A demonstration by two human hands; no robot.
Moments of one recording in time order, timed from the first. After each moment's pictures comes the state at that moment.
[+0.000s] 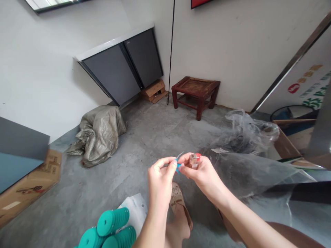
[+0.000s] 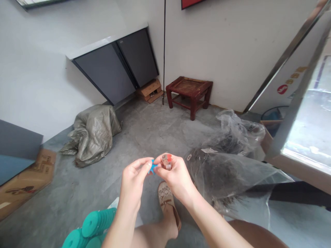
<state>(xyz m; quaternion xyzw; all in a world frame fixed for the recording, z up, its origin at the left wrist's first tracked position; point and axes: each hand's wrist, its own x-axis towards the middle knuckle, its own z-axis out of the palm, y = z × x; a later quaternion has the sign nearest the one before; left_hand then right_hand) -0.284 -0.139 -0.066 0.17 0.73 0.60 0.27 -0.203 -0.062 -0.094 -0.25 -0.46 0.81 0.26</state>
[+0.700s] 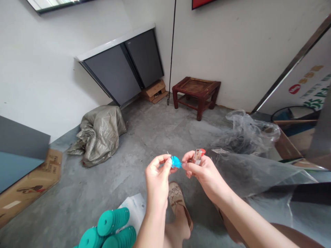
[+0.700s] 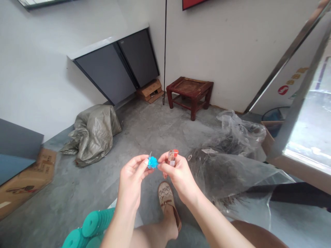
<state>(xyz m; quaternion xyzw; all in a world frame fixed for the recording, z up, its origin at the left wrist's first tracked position) -0.286 -0.139 -0.066 0.13 0.69 0.66 0.26 -0.199 -0.059 -0.092 -0.28 -0.43 0.82 0.25</state>
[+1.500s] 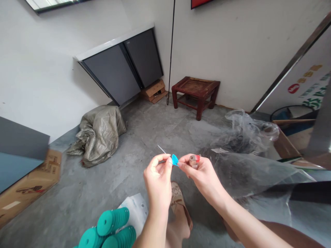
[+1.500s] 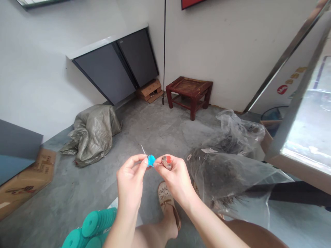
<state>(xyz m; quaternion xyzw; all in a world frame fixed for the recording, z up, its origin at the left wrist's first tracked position) -0.282 -0.139 -0.068 0.21 0.73 0.63 0.17 -0.202 -0.066 -0.091 -0.30 -0.52 0.75 0.28</state>
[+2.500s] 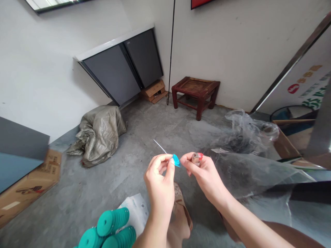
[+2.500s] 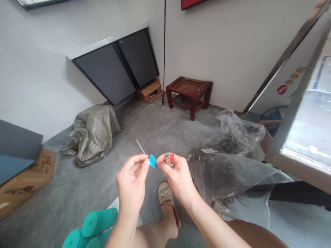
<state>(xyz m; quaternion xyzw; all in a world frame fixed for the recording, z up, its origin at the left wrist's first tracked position) -0.277 -0.141 -0.064 0.28 0.76 0.57 0.11 -0.200 -0.062 -0.089 -0.29 -0.50 0.76 0.29</state>
